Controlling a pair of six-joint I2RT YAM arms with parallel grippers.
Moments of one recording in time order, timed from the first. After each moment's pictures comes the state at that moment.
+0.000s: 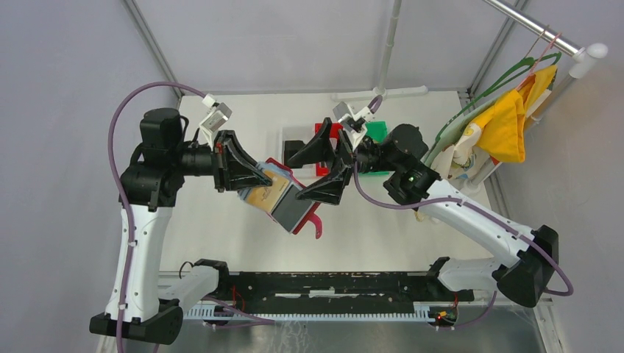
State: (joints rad) left arm -0.13 1.01 1.44 -0.86 1.40 -0.08; right arm 0.82 1.25 1.15 0.41 -0.89 0.46
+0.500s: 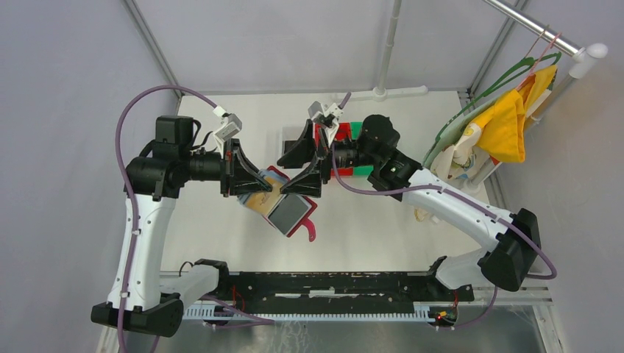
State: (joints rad) left arm -0.13 1.06 1.45 -1.18 1.25 0.30; right arm 0.84 1.39 1.24 0.34 -0.86 0.43
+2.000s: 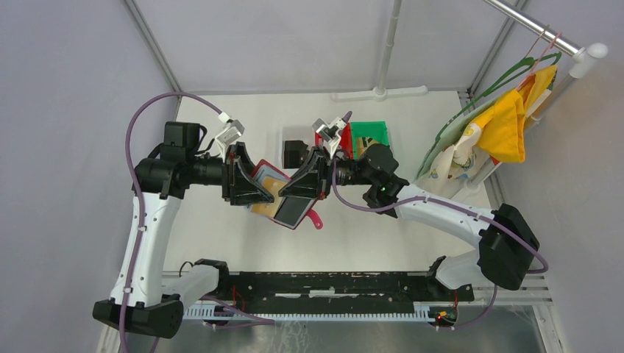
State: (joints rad) left arm -0.13 1.06 1.37 -1.18 1.35 0.31; right arm 0.88 1.40 0.95 0.80 -0.79 0.81
